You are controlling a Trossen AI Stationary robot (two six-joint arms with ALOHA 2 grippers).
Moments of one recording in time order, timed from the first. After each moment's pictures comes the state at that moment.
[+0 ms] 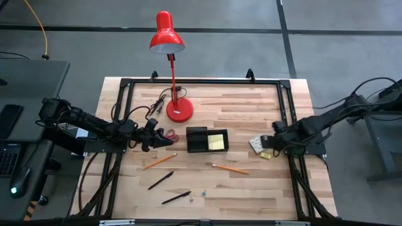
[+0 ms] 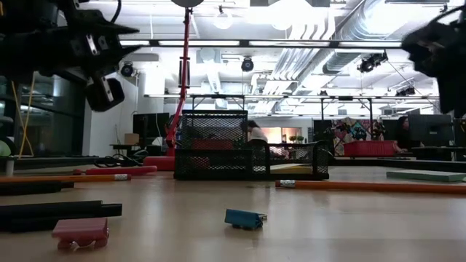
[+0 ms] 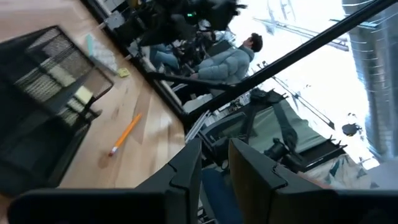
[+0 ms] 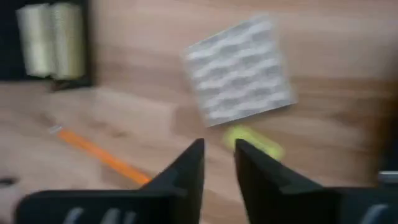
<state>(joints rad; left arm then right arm) -0.01 1.03 0.07 1.00 0.10 -0.99 0.42 0.78 0.60 -1.06 0.18 1.83</state>
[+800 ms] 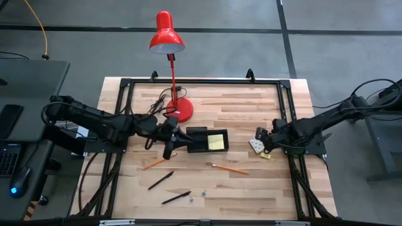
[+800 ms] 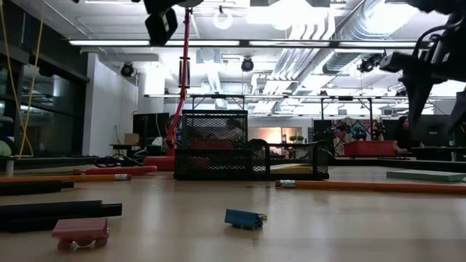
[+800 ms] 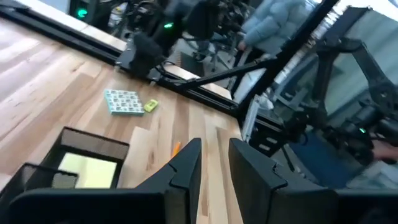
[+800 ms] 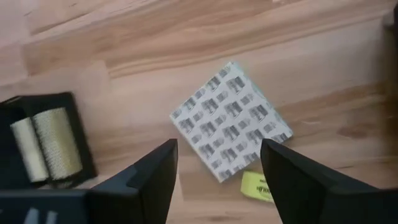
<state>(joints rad) -0.06 1.18 0.75 0.21 0.01 -0.48 0.34 0.96 0.60 -1.03 0.30 2.12</state>
